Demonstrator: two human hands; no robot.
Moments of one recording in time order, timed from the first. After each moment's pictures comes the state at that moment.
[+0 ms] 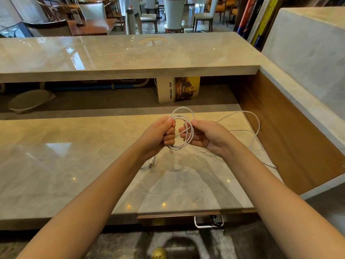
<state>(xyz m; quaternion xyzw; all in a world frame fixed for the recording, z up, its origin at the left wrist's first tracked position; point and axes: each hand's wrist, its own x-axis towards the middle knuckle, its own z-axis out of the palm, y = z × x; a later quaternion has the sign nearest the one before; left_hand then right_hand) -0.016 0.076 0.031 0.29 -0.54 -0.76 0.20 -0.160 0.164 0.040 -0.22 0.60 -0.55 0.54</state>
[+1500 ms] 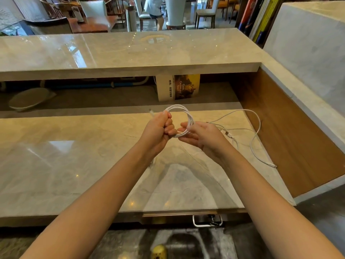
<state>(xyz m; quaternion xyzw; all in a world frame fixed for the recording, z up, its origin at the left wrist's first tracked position) -0.038 0.078 0.026 0.30 -0.37 -0.81 0.33 -0.149 0.171 0.028 -0.27 0.58 -0.58 0.50</state>
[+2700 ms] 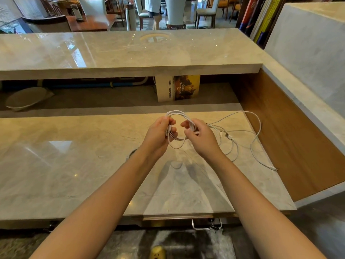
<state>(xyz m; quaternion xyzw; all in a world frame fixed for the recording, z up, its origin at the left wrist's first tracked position) -0.049 0.076 0.015 0.38 -0.42 -0.75 0.33 -0.149 0.153 0.007 -0.43 0.72 -0.48 0.25</state>
